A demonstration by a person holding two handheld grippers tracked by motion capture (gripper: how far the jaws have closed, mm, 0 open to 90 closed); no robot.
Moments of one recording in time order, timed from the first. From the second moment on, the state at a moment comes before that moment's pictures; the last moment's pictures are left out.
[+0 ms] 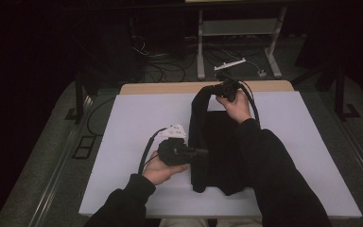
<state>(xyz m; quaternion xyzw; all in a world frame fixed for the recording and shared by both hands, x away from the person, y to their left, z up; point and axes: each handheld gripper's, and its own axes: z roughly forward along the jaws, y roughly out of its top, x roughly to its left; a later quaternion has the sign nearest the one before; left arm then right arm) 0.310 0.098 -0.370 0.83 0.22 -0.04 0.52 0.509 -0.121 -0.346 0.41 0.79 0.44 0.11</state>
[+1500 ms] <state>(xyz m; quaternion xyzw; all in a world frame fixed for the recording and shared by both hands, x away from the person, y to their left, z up) 0.321 0.033 -0.374 0.83 0.19 -0.07 0.52 0.502 -0.187 -0.351 0.45 0.77 0.44 0.11</state>
